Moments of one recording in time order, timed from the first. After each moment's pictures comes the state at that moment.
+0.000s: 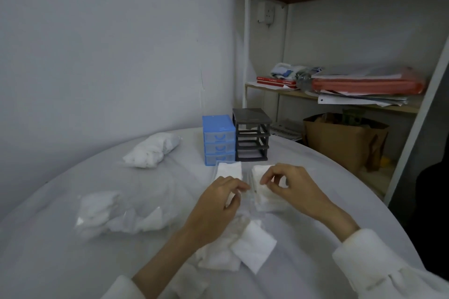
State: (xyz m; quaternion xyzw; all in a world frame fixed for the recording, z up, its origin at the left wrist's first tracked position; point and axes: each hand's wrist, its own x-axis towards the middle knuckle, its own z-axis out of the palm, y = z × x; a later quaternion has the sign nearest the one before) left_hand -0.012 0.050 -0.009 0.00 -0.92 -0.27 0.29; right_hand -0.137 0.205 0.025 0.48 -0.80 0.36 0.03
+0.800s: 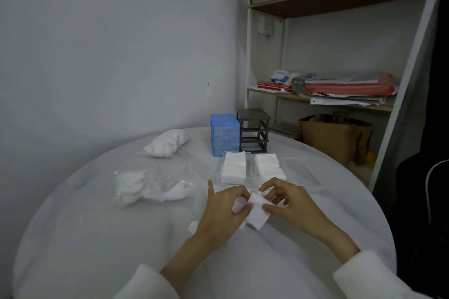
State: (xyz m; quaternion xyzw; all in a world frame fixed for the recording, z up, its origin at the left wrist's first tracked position) left_hand 0.052 0.091 -0.023 0.06 -0.92 -0.24 0.30; right_hand -0.046 0.245 0.003 0.45 -0.79 0.42 -0.03
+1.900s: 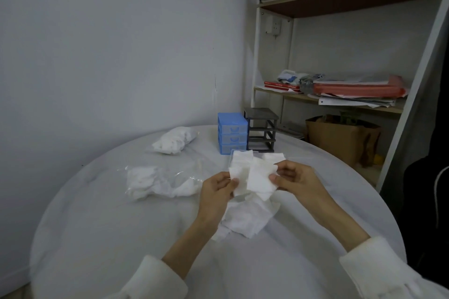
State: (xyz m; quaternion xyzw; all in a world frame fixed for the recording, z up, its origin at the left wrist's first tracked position) left_hand 0.058 0.077 -0.009 0.15 -0.63 -0.69 0.32; right_hand -0.037 0.227 0.029 0.34 -0.67 0.65 -0.12
